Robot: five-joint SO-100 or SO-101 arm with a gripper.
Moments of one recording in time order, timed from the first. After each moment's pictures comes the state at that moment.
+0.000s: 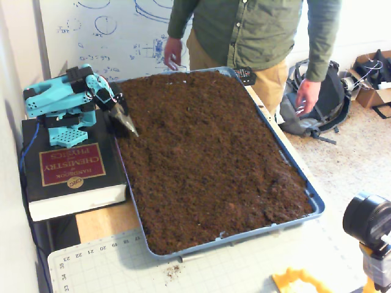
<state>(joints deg) -5.6 184.3 175.4 65.7 -5.4</state>
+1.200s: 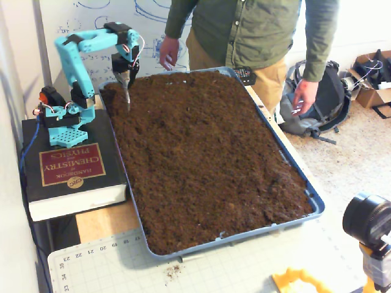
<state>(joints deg) -32.3 94.7 111.7 77.3 33.2</state>
